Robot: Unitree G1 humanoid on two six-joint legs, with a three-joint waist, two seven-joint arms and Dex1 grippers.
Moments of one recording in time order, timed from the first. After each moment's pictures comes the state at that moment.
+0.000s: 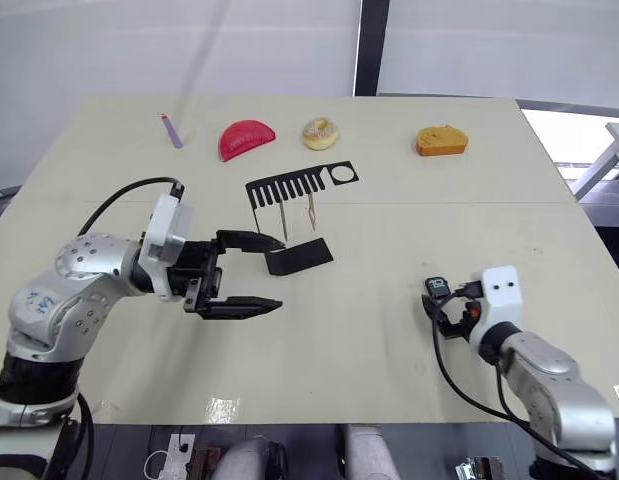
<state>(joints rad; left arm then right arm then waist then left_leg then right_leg) -0.44 0.72 0.04 -0.38 -0.69 0.61 -1.04 0.06 -0.57 -0.37 -0.47 0.47 0.81 0.41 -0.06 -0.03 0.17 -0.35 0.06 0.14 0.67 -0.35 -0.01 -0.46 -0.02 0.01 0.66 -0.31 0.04</state>
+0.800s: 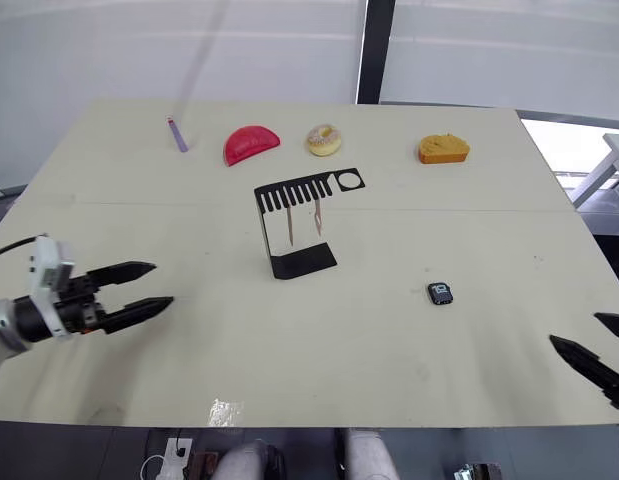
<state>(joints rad) -0.03 0.81 0.40 -0.28 -0.66 0.57 -0.97 0.46 -0.78 -0.93 -0.37 0.65 0.59 1.01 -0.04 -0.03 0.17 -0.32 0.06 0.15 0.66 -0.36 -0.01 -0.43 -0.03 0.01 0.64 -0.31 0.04</state>
